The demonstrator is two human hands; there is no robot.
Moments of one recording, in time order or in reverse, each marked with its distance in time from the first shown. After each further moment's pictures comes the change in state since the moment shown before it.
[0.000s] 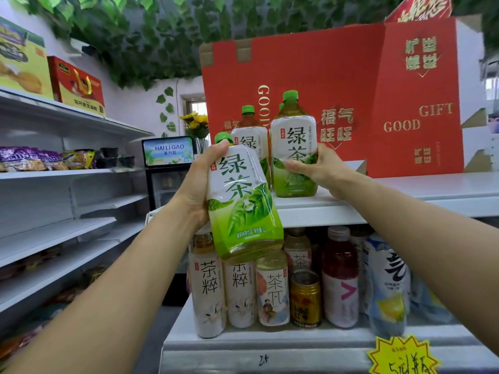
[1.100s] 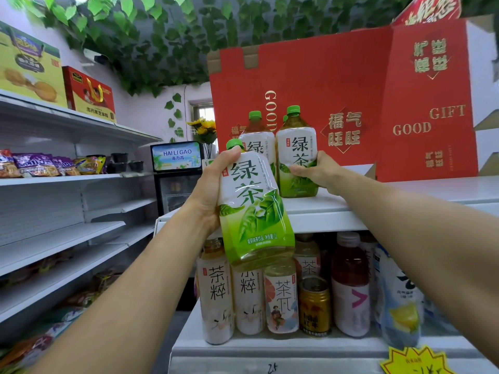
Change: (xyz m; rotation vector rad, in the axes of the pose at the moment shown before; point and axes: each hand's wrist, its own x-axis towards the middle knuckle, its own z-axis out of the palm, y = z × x) left_hand 0.002 -0.001 0.002 -0.012 -0.024 -0.025; right_hand 0.051 0.030 0.006 -0.098 0.080 0.270
